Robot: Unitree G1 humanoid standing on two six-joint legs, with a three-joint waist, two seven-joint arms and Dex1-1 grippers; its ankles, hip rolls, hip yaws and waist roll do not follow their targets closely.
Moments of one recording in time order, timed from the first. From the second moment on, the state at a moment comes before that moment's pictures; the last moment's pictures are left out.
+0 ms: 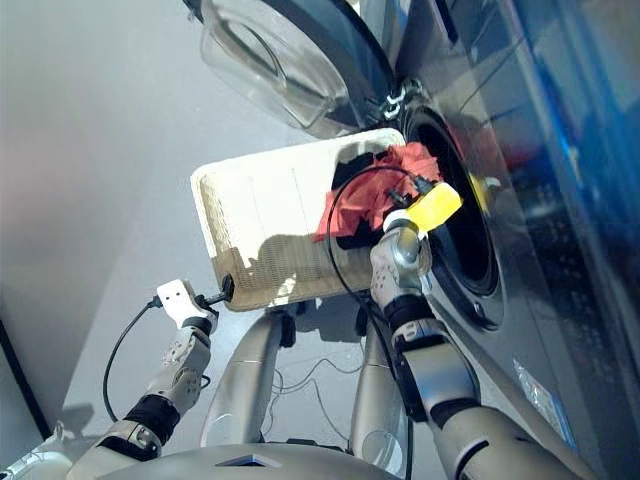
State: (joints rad) left arm -0.18 0.18 -0.27 0.65 -0.70 -0.35 0.13; right arm -0.81 -0.17 0.01 0.90 0.86 -0.47 -0.40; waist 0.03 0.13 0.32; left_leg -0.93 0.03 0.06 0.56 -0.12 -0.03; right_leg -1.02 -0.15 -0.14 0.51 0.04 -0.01
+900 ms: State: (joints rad) left arm -0.22 0.21 -0.31 0.64 -0.71 -0.37 0.14; right arm -1.15 -0.40 -0.22 0.94 1.03 -0.72 -0.55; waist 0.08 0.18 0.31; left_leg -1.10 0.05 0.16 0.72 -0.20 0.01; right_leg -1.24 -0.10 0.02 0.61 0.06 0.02
